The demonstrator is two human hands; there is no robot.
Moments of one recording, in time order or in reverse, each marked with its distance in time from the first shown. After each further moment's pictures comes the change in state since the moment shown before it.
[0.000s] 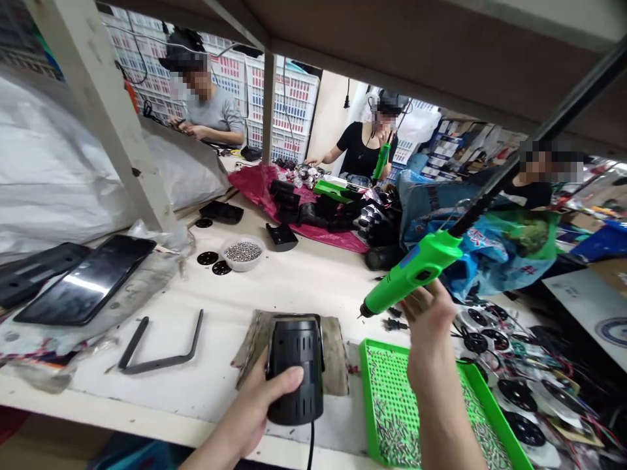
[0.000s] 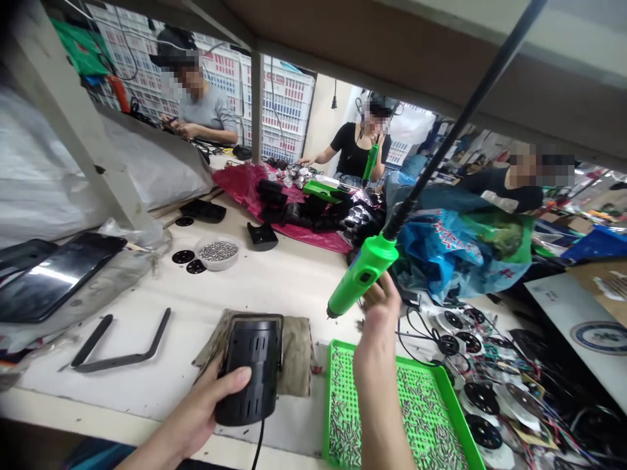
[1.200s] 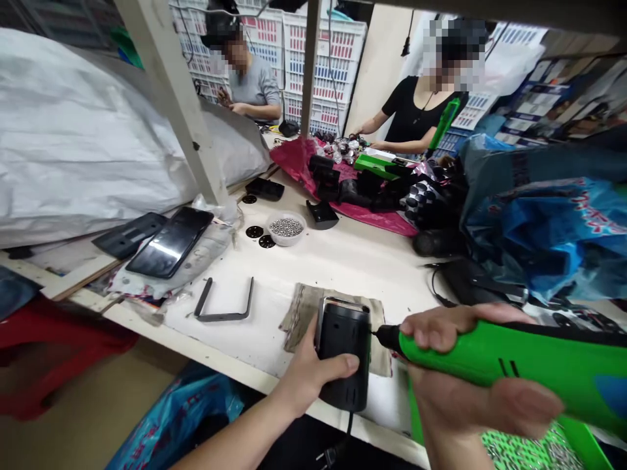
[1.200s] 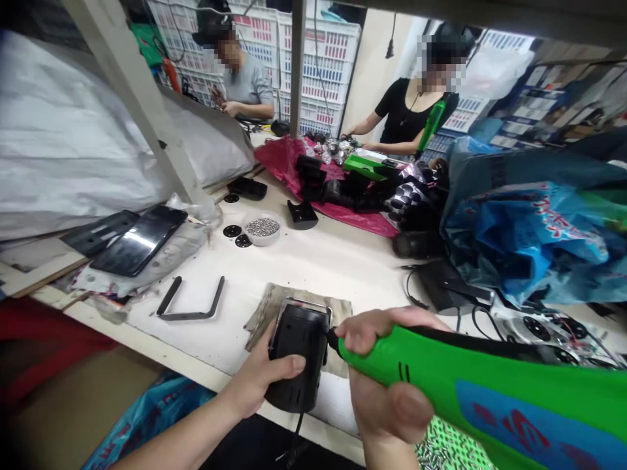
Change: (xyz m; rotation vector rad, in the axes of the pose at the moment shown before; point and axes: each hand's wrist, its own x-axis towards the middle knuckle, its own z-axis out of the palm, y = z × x) left_hand -0.002 -0.003 0.003 0.051 -0.081 0.057; right_hand -0.037 -0.052 0.033 1.043 0.095 0.006
